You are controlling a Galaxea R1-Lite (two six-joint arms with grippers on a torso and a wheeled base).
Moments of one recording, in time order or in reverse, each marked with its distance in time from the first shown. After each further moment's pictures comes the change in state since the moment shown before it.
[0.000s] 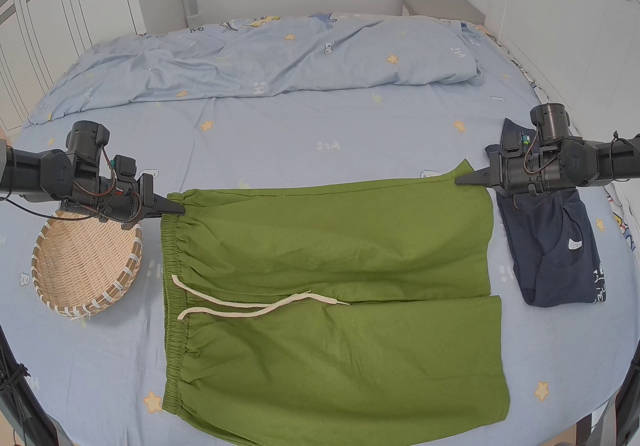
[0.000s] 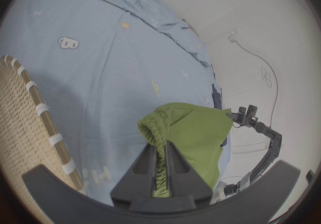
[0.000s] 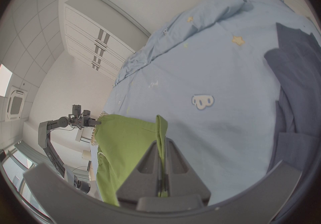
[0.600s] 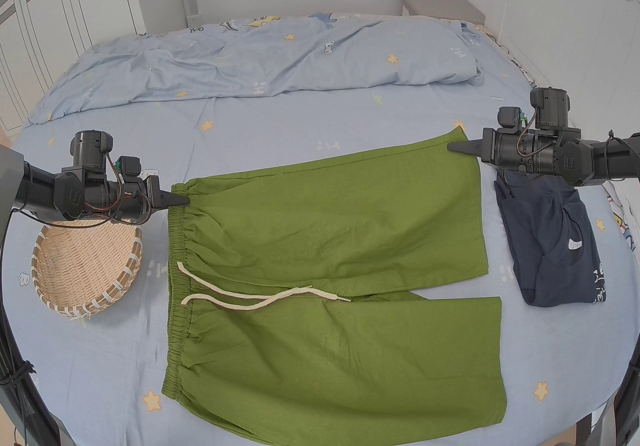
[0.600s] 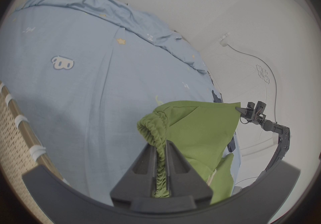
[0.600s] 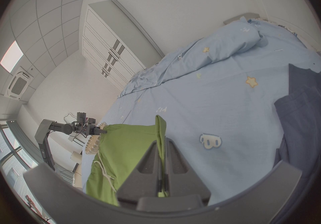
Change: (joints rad) left arm 0.006 0.065 0.083 -0.337 0.001 -0.007; right arm 0.029 0.013 -0.021 -0.264 -0.039 0.036
